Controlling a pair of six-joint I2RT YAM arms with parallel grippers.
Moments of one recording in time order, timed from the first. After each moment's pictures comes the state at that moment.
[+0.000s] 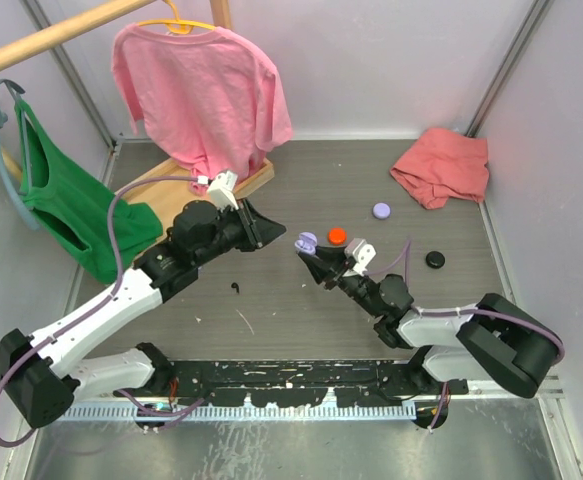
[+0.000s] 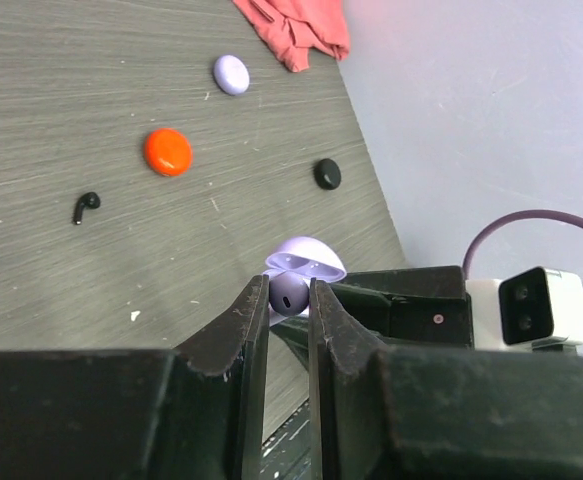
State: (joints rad) left arm -0.72 1.09 0.92 -0.08 0.08 -0.79; right arm 0.80 1.26 0.17 1.39 -0.06 0.03
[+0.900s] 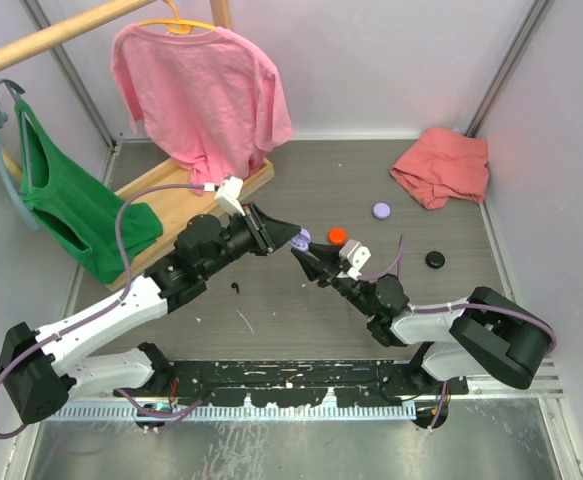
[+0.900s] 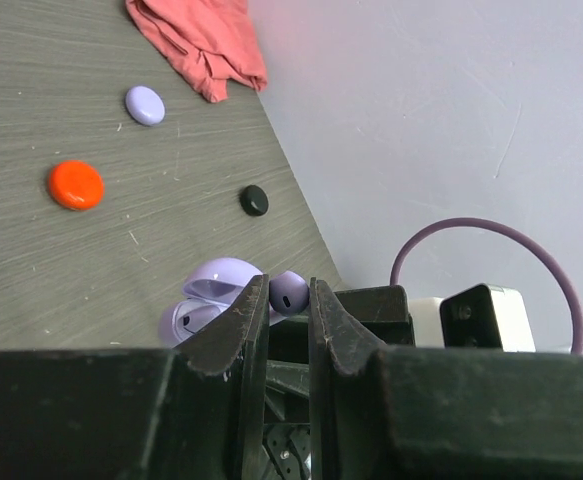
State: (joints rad) left arm -0.83 1.08 0.83 0.19 0.02 -0.88; right arm 0.87 1.32 0.22 1.48 -0.01 -0.05
